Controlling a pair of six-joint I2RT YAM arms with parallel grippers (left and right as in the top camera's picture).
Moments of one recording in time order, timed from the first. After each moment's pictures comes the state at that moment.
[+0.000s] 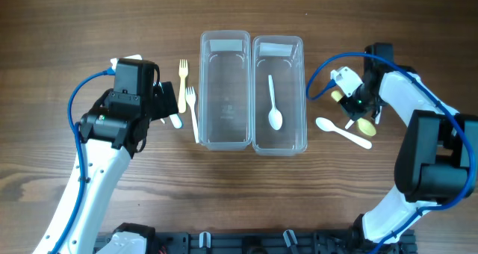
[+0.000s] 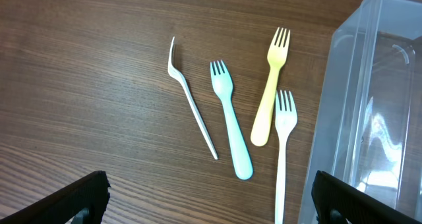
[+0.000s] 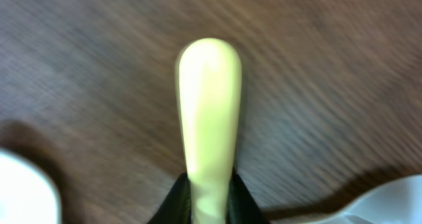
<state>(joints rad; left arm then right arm) -0.19 1.24 1.05 -0.81 -0.26 -0.37 -0.10 1.90 1.15 -0.68 -0.02 -0.74</state>
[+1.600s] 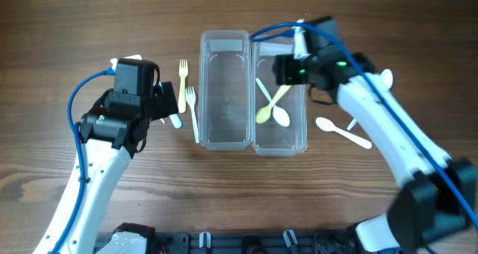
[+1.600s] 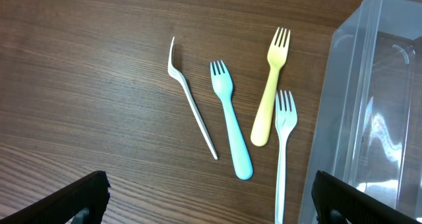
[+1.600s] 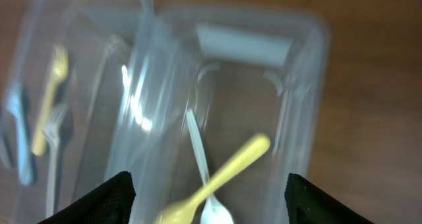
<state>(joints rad) -0.19 1.24 1.05 -0.81 -0.26 -0.37 0.31 1.64 1.33 -0.63 -0.10 0.18</state>
